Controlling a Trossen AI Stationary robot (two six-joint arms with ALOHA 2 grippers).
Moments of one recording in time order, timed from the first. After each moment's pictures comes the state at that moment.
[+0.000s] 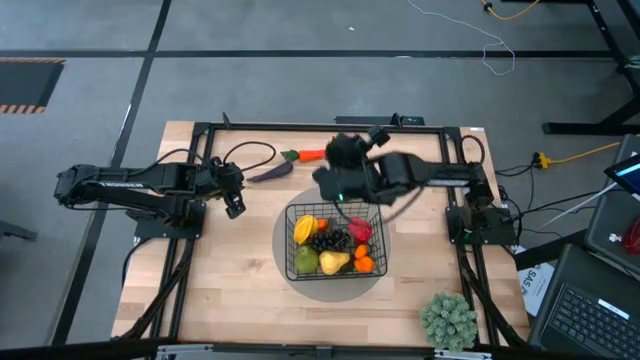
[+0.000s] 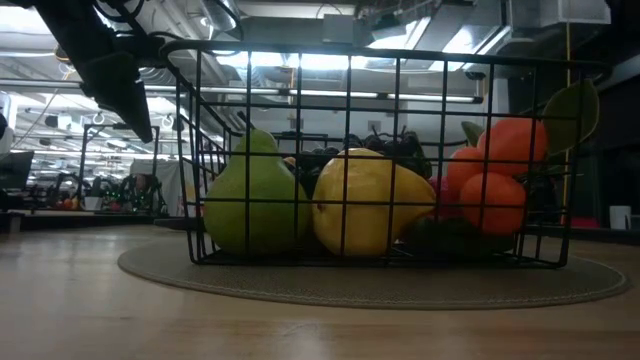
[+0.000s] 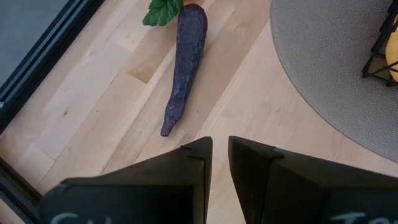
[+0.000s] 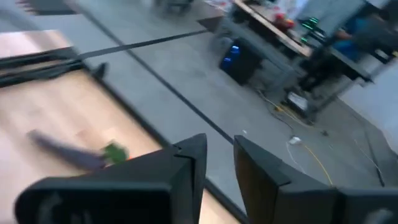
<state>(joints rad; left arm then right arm) 0.08 0.77 0.64 -0.78 -0.41 -0.34 0.16 1.98 2.33 -1.32 1.14 0.47</state>
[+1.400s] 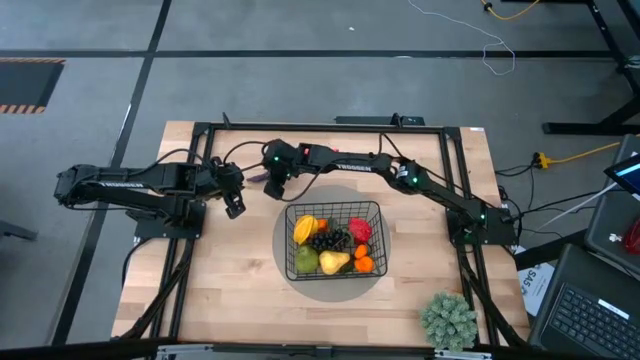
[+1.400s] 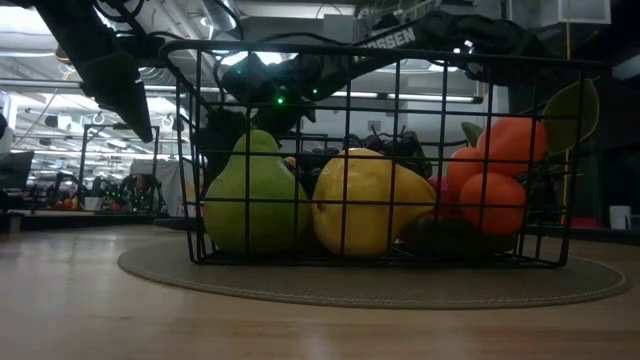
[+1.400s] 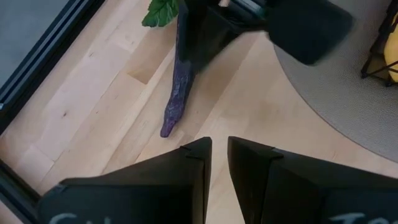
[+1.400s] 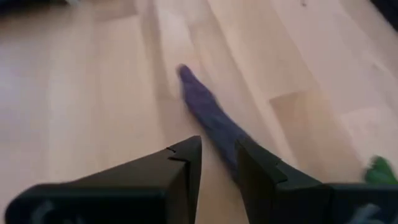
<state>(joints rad) 0.08 0.77 0.64 -0.78 -0.41 -0.33 -0.22 2.61 2.33 -0.51 -0.02 0.07</state>
